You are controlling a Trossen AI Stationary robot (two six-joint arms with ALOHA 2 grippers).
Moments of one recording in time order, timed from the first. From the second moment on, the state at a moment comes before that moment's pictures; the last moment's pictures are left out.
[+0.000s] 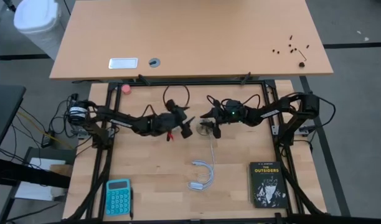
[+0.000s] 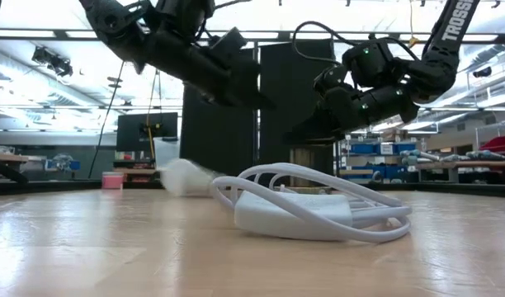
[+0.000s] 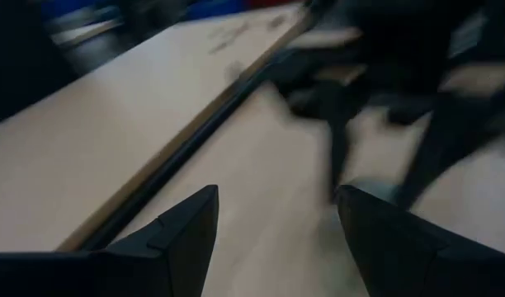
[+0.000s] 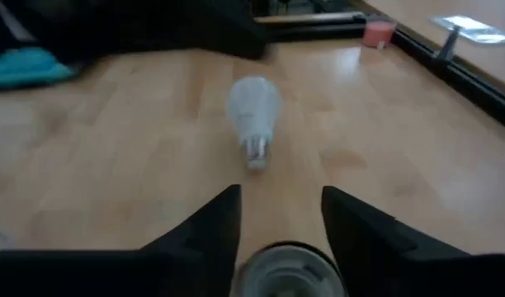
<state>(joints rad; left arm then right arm) 0.03 1.63 0.81 0.48 -0.60 0.06 -0.31 1.64 0.51 0.80 -0.23 -0.03</state>
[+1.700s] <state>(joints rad) 0.18 1.52 0.81 -0.56 -0.14 0.18 -0.22 1.47 0.65 0.43 -0.21 -0.08</state>
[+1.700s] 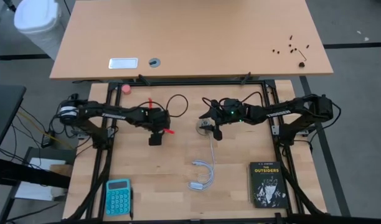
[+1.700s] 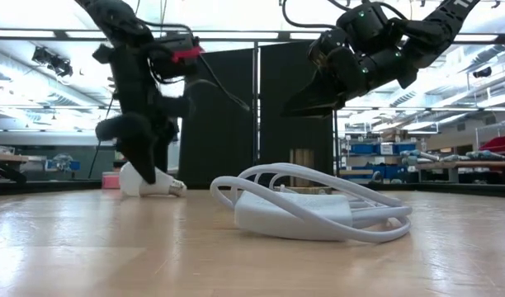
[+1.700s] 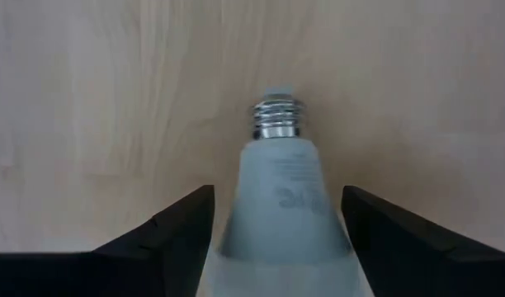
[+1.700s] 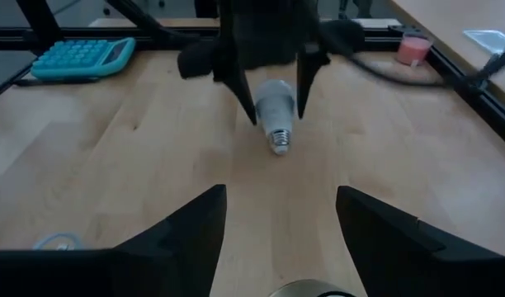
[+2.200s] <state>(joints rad) 0.17 1.57 0.88 -0.73 -0.23 0.21 -0.23 1.47 0.65 0.43 -0.21 -0.09</state>
